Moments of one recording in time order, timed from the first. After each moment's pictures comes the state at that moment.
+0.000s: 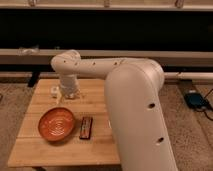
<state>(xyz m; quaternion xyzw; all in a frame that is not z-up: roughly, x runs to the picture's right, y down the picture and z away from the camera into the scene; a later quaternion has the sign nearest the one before) -0.199 0.067 0.794 -0.37 0.13 0.48 0.79</state>
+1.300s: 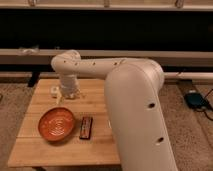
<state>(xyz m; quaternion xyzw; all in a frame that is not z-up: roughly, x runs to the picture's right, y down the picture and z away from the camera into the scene) -0.199 0.067 0.794 -0.37 0.13 0.48 0.78</state>
